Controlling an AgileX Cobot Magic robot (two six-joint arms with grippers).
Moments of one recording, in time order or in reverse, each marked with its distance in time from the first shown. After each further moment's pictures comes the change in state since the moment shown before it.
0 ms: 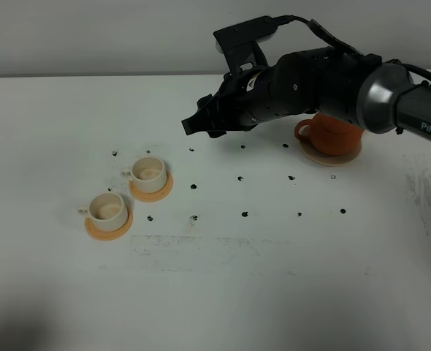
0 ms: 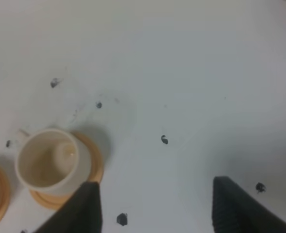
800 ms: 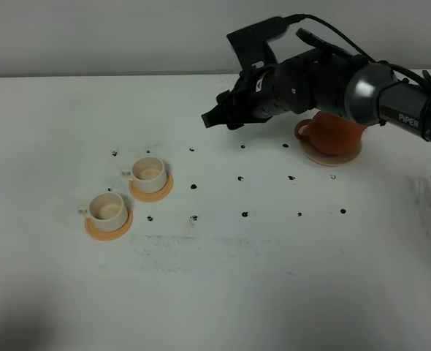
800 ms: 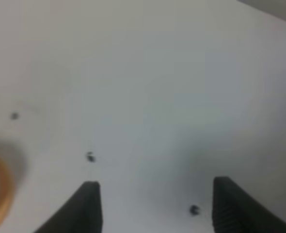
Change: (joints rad) left arm 0.000 0.000 0.000 0.000 0.000 0.000; right arm -0.071 0.122 -0.098 -0.241 -0.011 0.165
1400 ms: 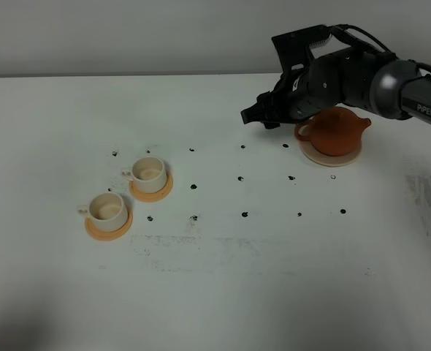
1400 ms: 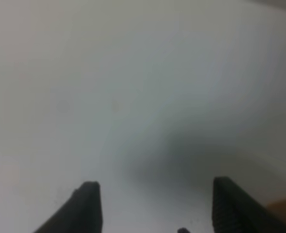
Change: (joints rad) left arm 0.000 0.000 0.000 0.000 0.000 0.000; right arm -0.111 0.060 -0.003 -0.017 0.041 0.033
